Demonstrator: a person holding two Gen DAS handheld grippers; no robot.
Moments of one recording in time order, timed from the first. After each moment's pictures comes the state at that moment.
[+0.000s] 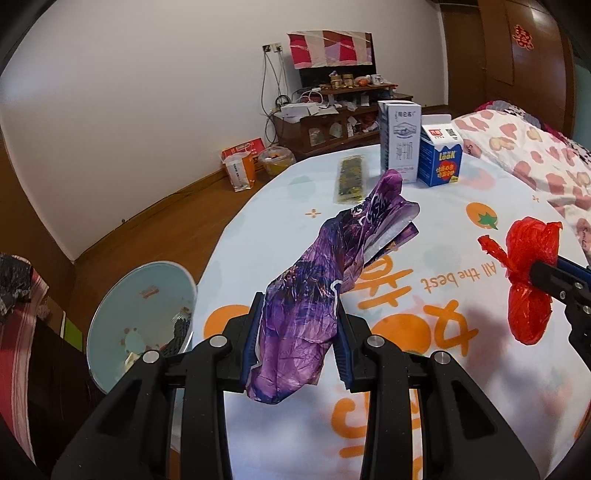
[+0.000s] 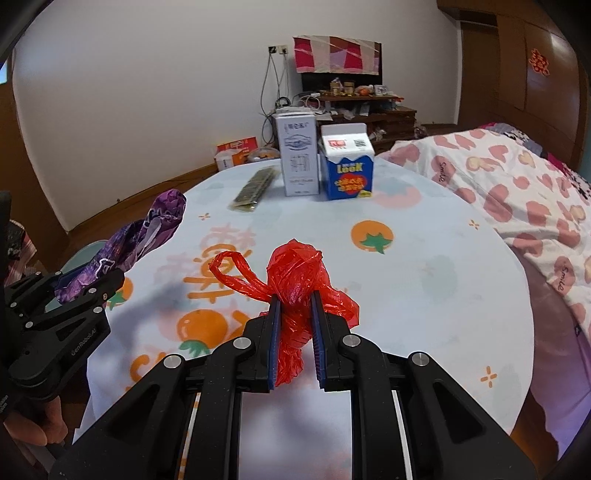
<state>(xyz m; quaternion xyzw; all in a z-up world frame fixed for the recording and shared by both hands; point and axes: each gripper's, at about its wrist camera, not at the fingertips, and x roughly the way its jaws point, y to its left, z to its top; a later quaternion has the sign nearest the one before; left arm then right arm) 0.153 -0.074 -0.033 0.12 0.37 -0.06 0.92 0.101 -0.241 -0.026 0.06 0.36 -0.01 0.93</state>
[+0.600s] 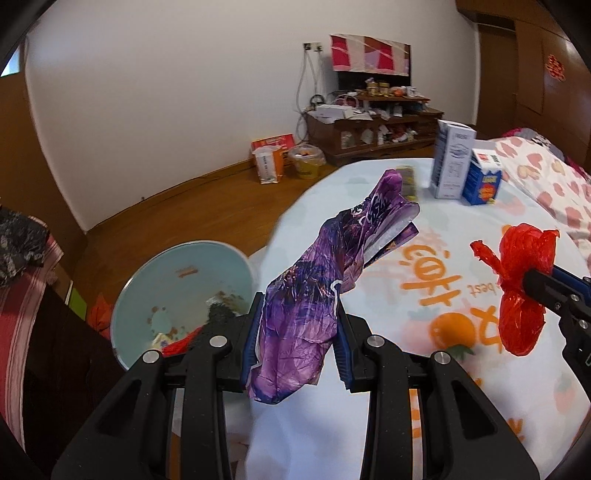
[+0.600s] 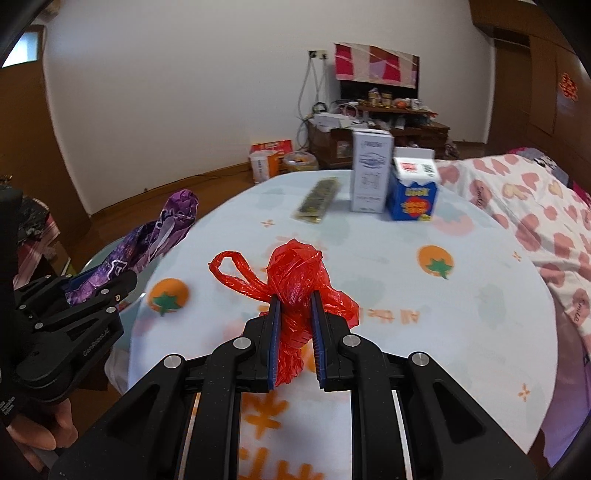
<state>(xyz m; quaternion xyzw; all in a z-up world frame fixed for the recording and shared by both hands) 0.149 -0.003 -0.024 0.07 0.37 -0.01 0.93 0.119 -0.174 -0.014 0.03 0.35 0.04 0.93</state>
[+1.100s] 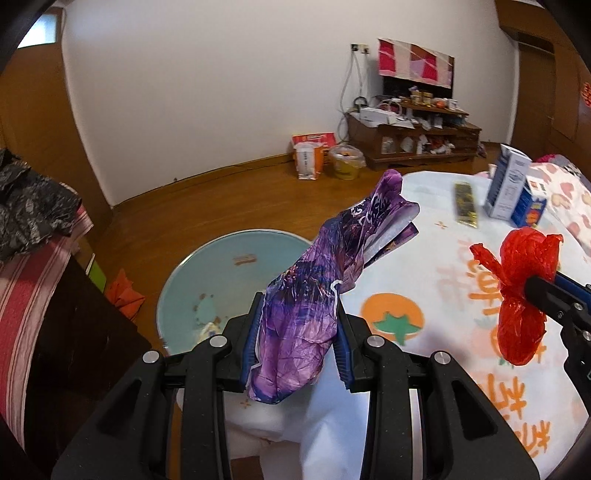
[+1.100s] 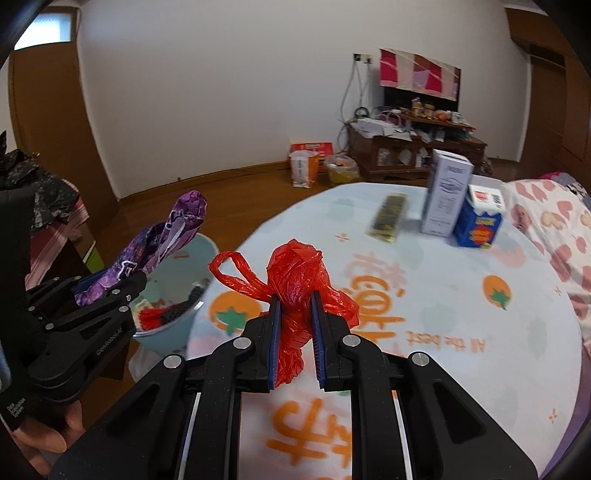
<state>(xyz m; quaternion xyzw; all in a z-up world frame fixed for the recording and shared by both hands) 0.153 0.071 -0.022 0.03 0.37 0.06 0.93 0.139 -0.099 -0.005 0.01 0.35 0.11 0.93</state>
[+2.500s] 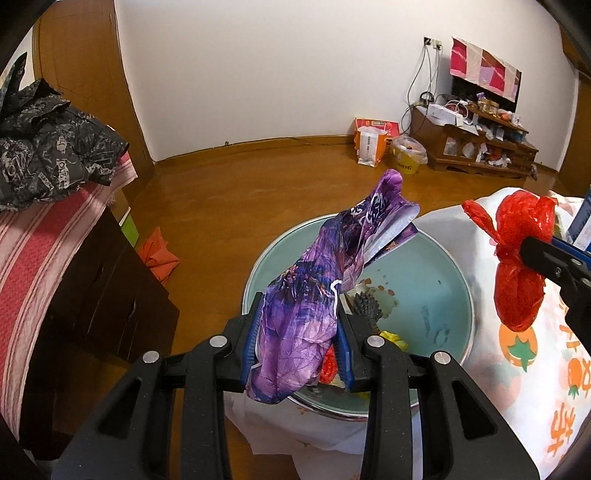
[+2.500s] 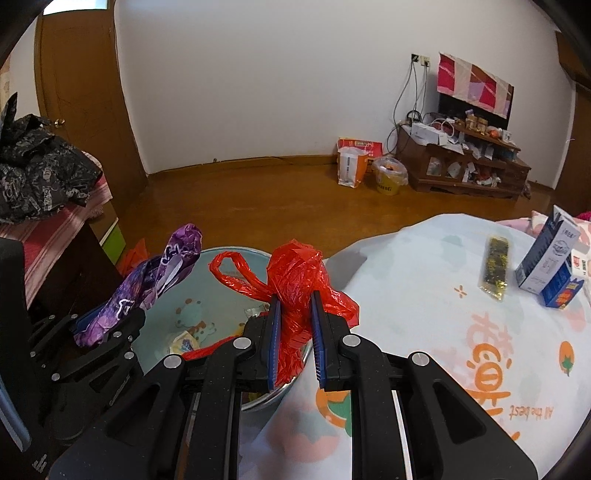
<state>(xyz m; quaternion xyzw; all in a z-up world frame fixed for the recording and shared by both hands) 0.186 0.179 -0.053 -0.02 0.40 0.15 0.90 0.220 0.028 -0.019 -0.03 0.37 0.17 0.91</state>
